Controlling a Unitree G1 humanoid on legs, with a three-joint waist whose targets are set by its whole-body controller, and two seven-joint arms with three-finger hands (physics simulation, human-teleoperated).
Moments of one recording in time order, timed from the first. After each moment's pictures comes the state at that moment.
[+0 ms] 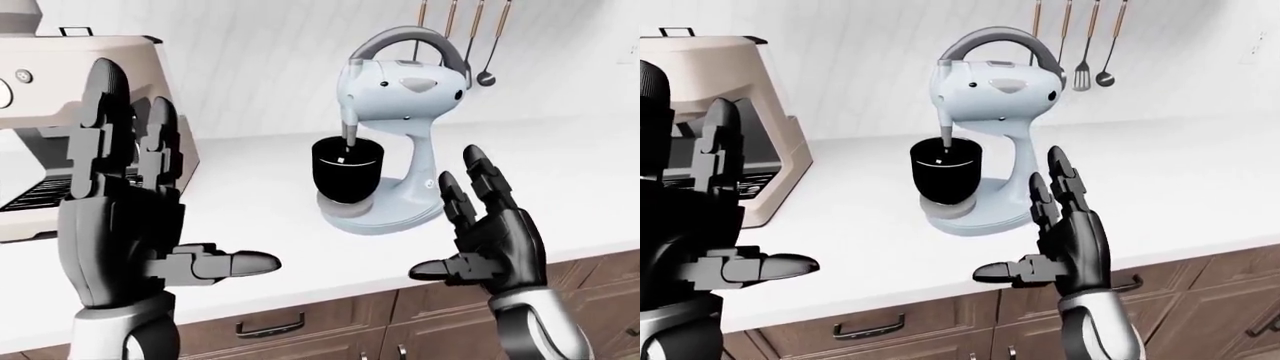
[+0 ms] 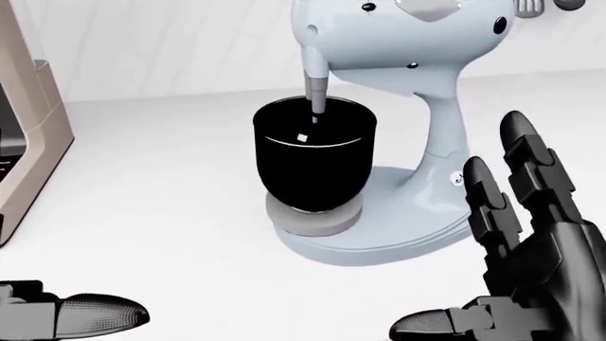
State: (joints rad) left arm -0.05 0.07 0.18 -1.03 -0.28 0.47 0.04; right arm 0.08 -0.04 -0.20 -0.86 0.36 0.67 0.04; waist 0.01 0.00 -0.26
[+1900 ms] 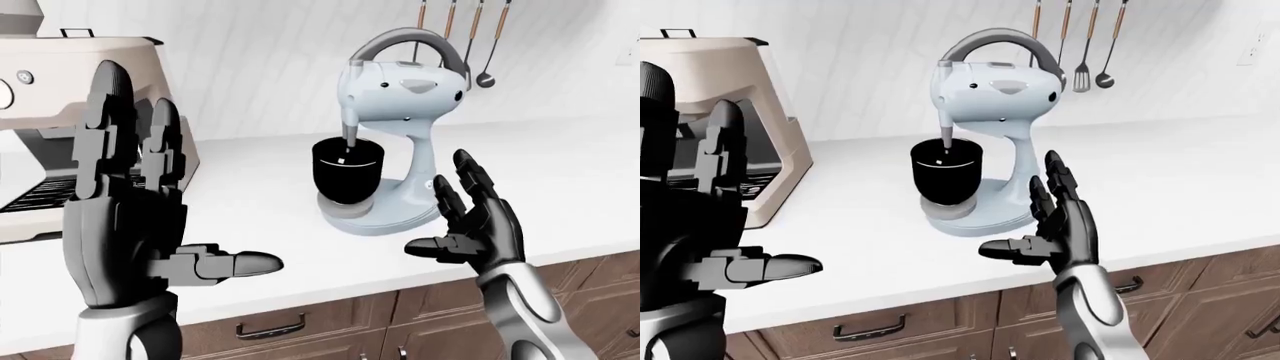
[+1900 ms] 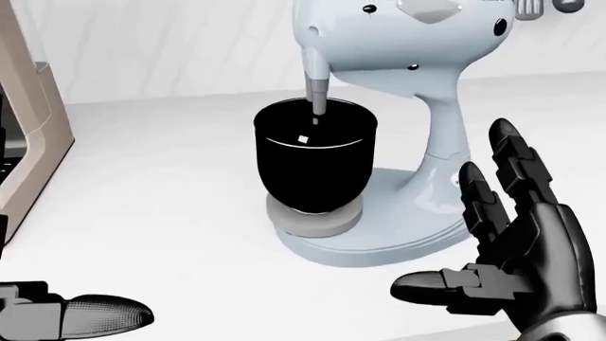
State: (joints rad) left arm -0.05 0.06 0.17 -1.03 -0.26 0.48 0.03; right arm -0.03 -0.07 -0.22 -0.66 0.37 0.68 0.00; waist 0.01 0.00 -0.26
